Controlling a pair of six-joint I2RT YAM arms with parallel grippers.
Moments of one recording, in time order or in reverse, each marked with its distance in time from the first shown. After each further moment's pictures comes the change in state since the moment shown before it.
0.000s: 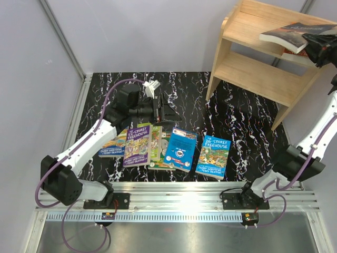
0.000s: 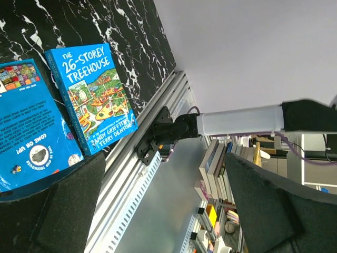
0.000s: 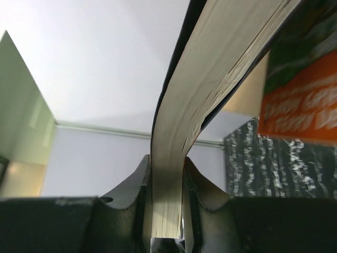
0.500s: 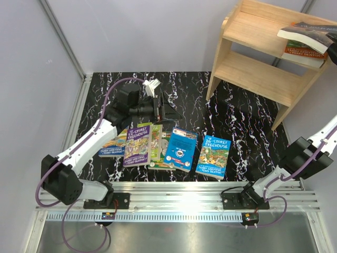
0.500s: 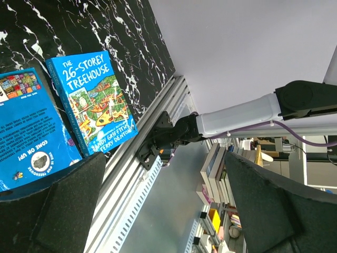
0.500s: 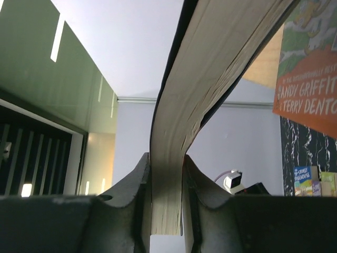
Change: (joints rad) left arm 0.000 -0.007 0.000 0.026 -0.013 -0.002; right arm -0.210 0.147 -0.023 0.552 -0.353 0.642
